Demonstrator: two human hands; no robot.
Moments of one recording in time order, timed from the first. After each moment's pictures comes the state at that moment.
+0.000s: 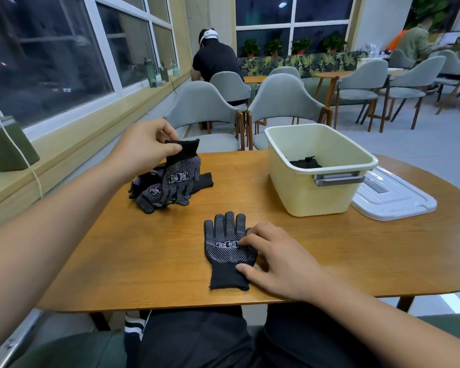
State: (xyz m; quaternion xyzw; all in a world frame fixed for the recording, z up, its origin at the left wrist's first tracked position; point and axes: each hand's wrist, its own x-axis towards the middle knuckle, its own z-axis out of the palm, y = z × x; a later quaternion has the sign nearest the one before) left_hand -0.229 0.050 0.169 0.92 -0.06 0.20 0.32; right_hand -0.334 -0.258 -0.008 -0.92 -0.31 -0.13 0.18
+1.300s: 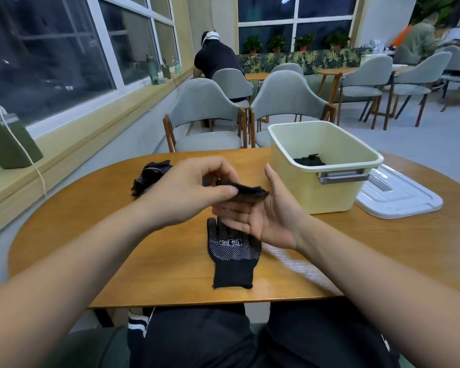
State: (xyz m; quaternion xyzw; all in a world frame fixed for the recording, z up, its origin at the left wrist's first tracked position) left_hand -0.319 -0.016 0.144 0.88 -0.27 0.07 0.39; right_hand -0.278 -0.224 0.057 -0.43 -0.09 0.32 0.84
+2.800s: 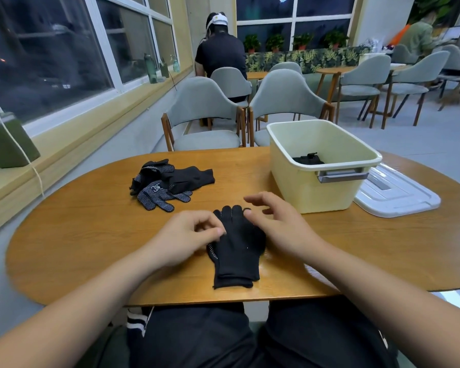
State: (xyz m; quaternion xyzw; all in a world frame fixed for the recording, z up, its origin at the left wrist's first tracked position) left_hand -0.315 0.005 0.043 0.89 -0.16 -0.03 0.42; right_hand -0.304 -0.250 0.032 -0.86 -0.15 -0.03 0.49
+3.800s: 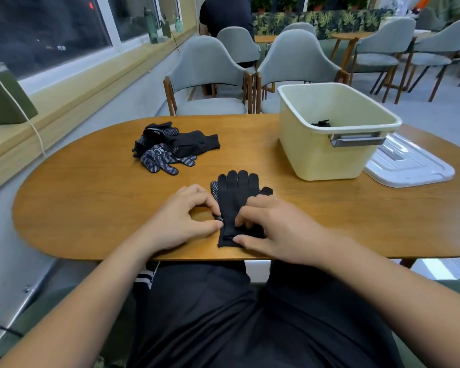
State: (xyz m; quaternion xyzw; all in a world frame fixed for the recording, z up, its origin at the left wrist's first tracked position) left_hand -0.338 0.031 0.004 0.91 -0.21 0.02 0.35; right_hand -0.353 -0.240 0.014 -0.89 -0.40 -0.09 0.19
